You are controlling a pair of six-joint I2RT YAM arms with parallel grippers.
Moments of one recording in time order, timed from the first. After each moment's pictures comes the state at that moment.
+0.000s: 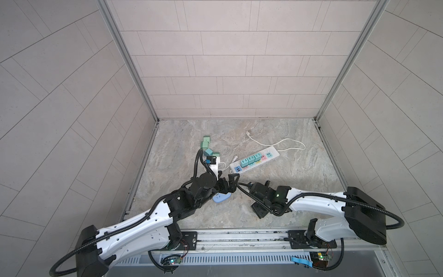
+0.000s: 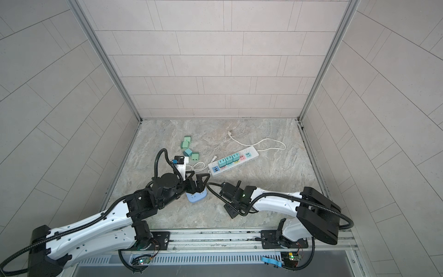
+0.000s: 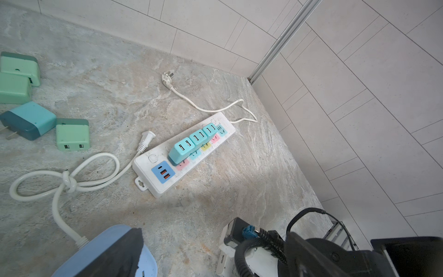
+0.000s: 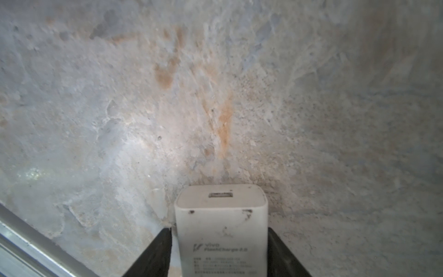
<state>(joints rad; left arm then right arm) -0.95 0.86 0.63 -0.16 -0.25 -0.71 1.00 1.38 0.65 -0.54 0.06 0.37</state>
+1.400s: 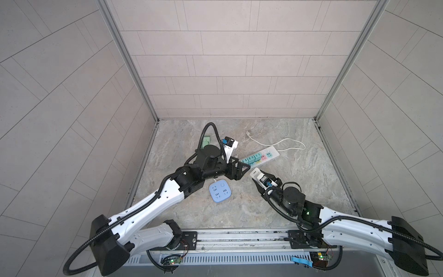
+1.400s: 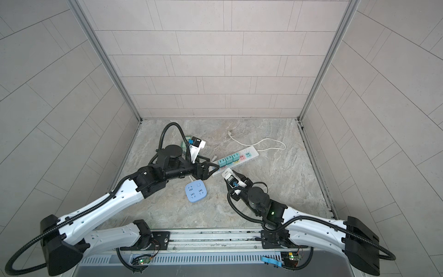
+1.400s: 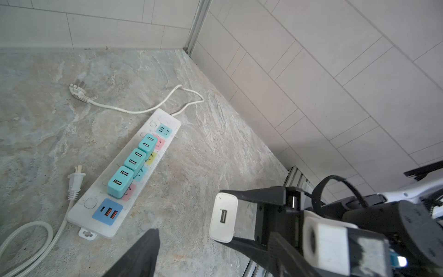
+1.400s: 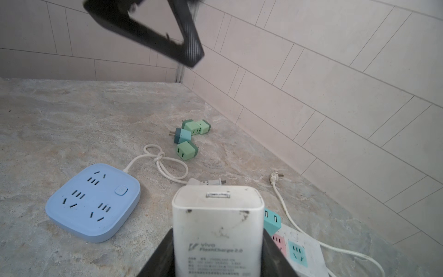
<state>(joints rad) -0.80 1.13 0.98 -0.28 0.28 -0.40 1.01 0.82 0.27 0.44 0.41 -0.31</state>
